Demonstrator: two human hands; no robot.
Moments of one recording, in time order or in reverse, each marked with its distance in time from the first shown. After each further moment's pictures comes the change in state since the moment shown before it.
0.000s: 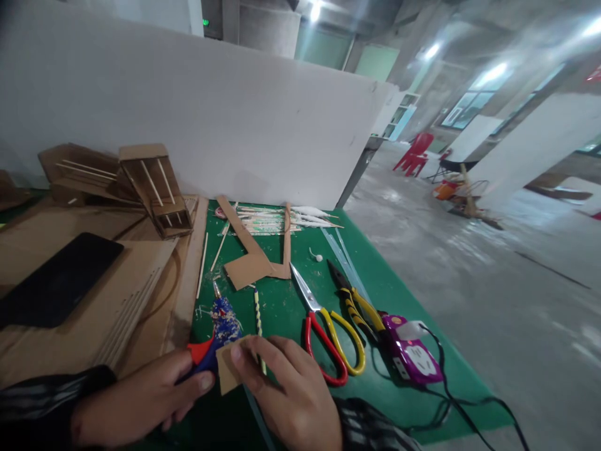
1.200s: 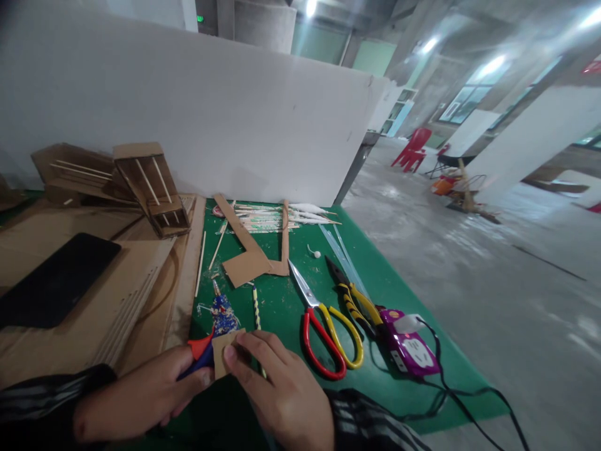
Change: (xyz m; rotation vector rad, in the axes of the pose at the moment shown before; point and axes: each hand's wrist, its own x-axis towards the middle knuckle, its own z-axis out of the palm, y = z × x) left_hand 0.000 0.013 -0.001 0.017 0.044 0.042; right_hand -0.004 -0.001 0.008 0.110 -0.085 -0.071
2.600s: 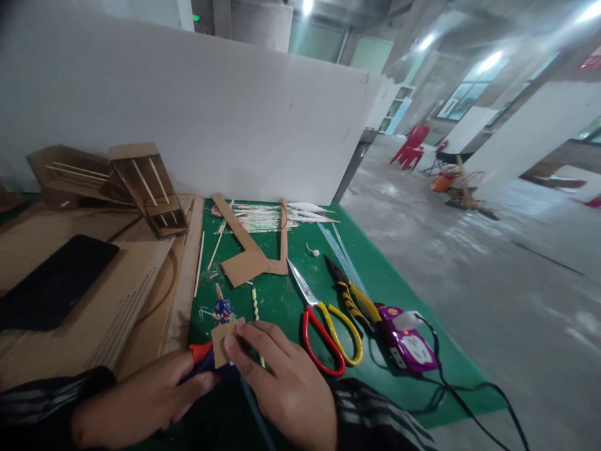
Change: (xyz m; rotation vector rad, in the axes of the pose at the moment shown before) left_hand -0.001 0.000 0.002 0.058 -0.024 -0.051; right_hand 0.012 0.002 -0.012 -0.034 0.028 -0.022
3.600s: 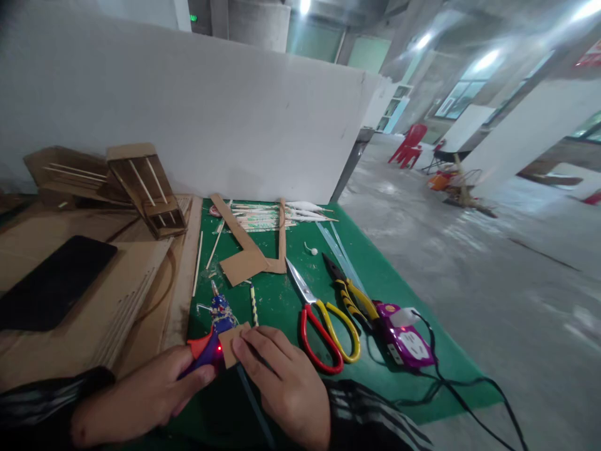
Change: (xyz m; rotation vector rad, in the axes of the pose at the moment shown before) left_hand 0.002 -0.001 0.002 -0.044 0.068 0.046; right_hand -0.017 0.008 0.013 -0.004 0.045 -0.044
